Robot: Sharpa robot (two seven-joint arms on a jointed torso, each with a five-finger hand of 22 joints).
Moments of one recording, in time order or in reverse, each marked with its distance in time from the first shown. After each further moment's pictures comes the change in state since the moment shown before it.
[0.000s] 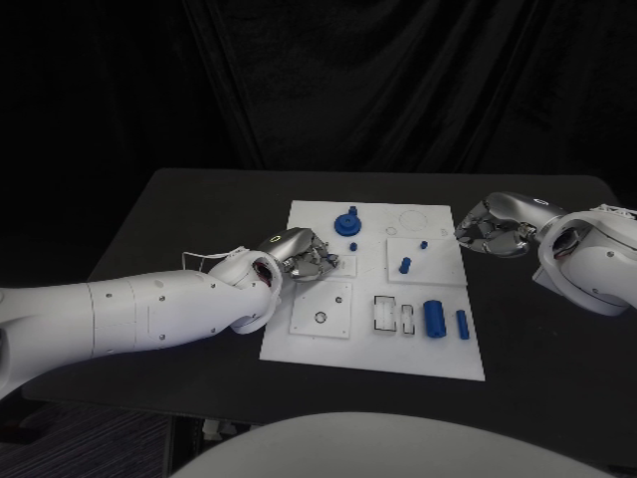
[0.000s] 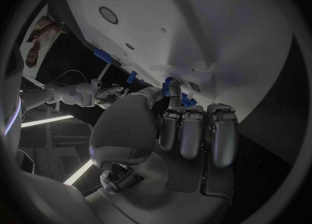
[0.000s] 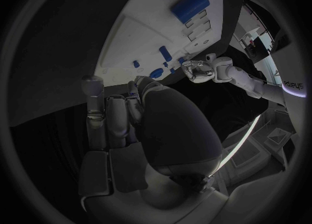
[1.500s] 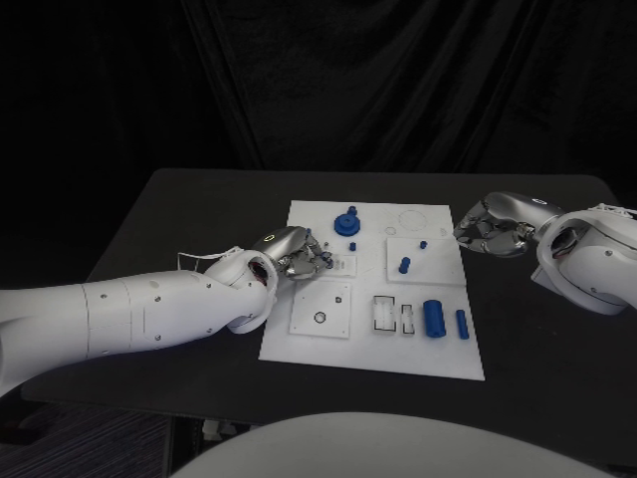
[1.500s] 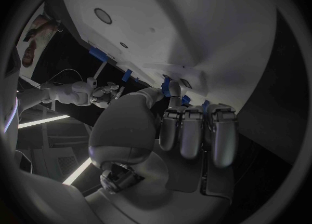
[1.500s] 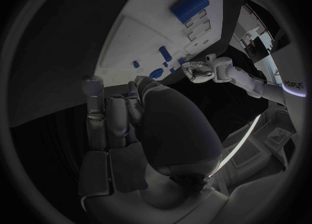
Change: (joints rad) left arm 0.000 -0.011 0.002 0.004 0.000 -0.012 -0.035; left_hand -0.012 -0.011 0.054 -0.007 -0.075 0.004 0.000 -0.004 0.000 0.000 0.000 0.000 0.000 0.000 0.000 0.000 0.000 0.000 0.000 0.000 0.000 0.000; right arm 0.000 0.001 0.000 -0.001 0.003 0.002 -0.001; right_hand 0.000 0.000 0.000 0.000 0.000 0.000 0.000 0.000 0.000 -0.004 0.004 0.000 -0.001 -0.006 0.001 0.000 -0.002 0.000 0.000 0.000 0.000 0.001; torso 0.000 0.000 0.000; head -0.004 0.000
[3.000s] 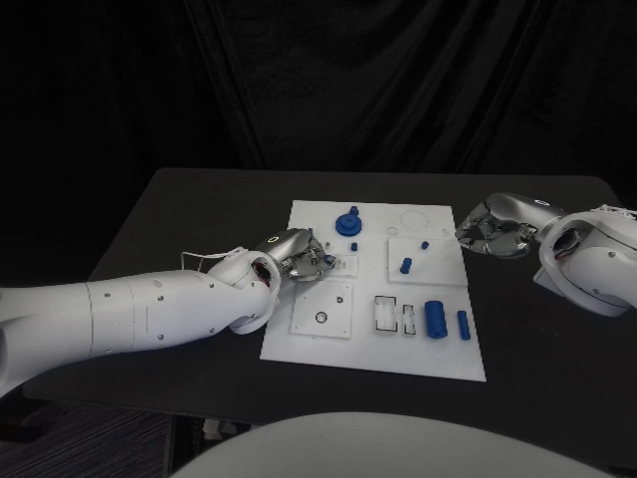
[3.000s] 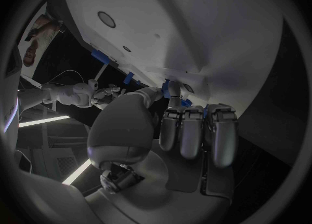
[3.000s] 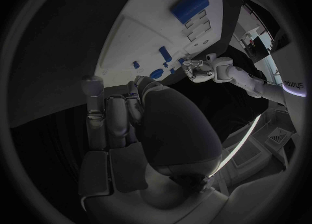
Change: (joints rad) left arm 0.000 0.002 -0.002 0.002 0.000 0.022 0.003; left_hand -0.054 -0.014 0.032 -0.010 -0.034 0.022 -0.007 -0.006 0.001 0.000 0.000 0.000 0.000 0.000 0.000 0.000 0.000 0.000 0.000 0.000 0.000 0.000; right arm 0.000 0.000 0.000 0.000 0.000 0.004 -0.002; right_hand 0.000 0.000 0.000 0.000 0.000 0.000 0.000 0.000 0.000 0.000 0.000 0.000 0.000 0.000 0.000 0.000 0.000 0.000 0.000 0.000 0.000 0.000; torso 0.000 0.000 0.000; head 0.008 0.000
